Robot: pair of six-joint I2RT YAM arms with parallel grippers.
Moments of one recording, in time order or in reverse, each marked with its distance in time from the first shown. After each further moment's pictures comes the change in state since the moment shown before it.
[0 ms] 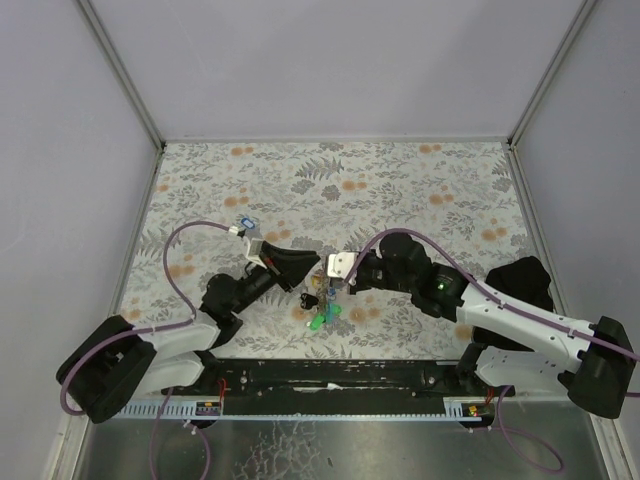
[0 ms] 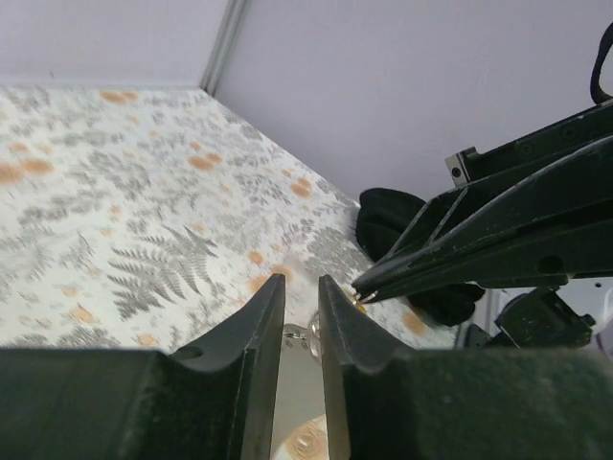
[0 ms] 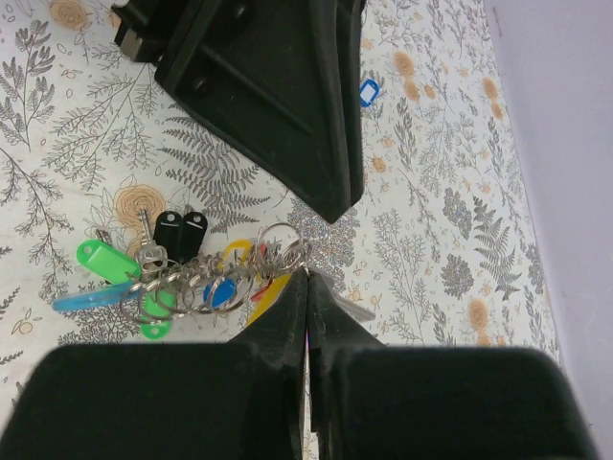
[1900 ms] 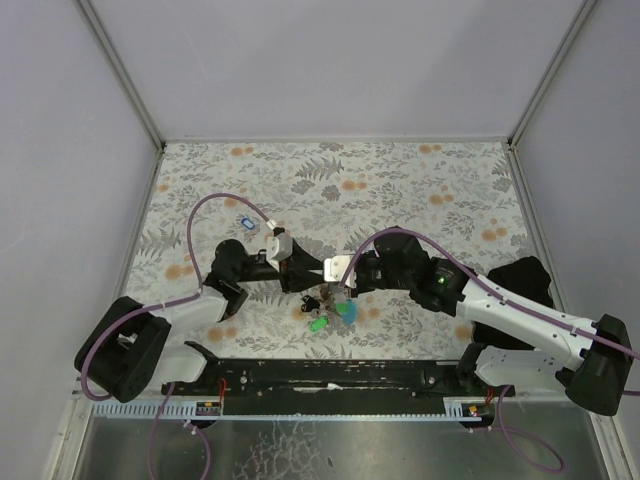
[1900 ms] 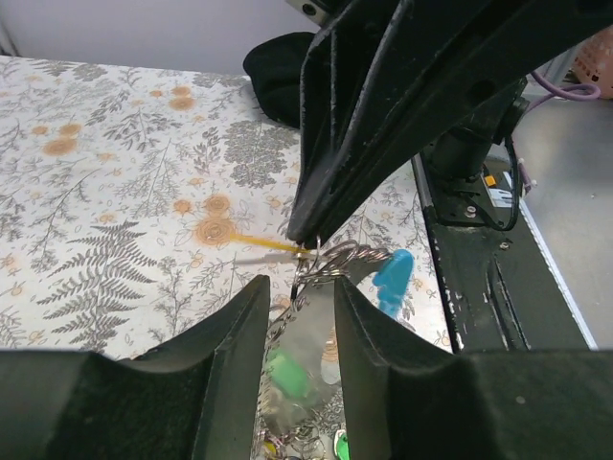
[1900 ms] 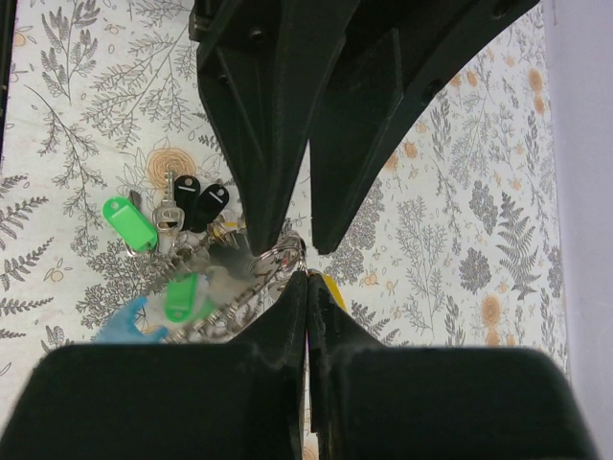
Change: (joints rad) left arm 0.171 0.105 0.210 -0.213 0.769 0.410; right arm 0.003 0.020 0.108 -0.224 -0.039 -0.074
